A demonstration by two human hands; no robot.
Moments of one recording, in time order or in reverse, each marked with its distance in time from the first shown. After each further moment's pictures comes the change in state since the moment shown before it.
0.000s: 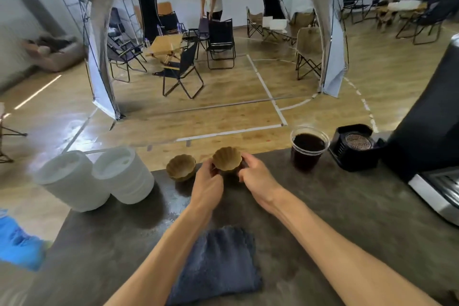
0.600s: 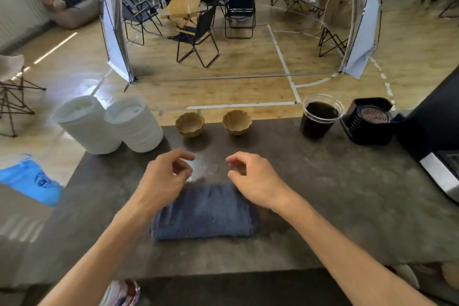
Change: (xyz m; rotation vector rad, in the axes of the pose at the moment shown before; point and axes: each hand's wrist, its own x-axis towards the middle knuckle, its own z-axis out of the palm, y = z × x) left_hand -0.086 -0.017 -0.088 0.559 0.061 0.088; right_hand -0.069 0.024 0.005 -0.675 -0.211 -0.155
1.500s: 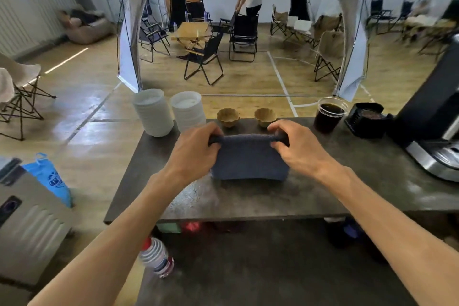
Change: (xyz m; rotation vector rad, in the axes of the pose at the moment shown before) left_hand -0.074 -0.003 -0.079 0.183 0.169 0.438; right_hand -0.073 -0.071 -0.012 -0.355 0.311 -0.231
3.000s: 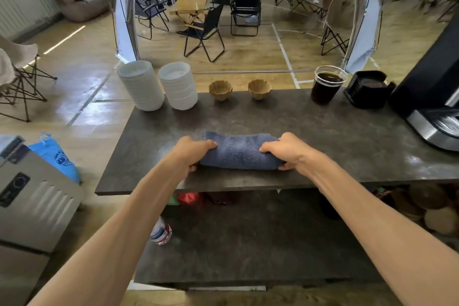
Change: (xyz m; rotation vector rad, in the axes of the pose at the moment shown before) left_hand -0.020 -0.012 0.066 -0.466 -0.217 -0.946; right_hand -0.026 0.028 0.048 0.455 -0.271 0.775
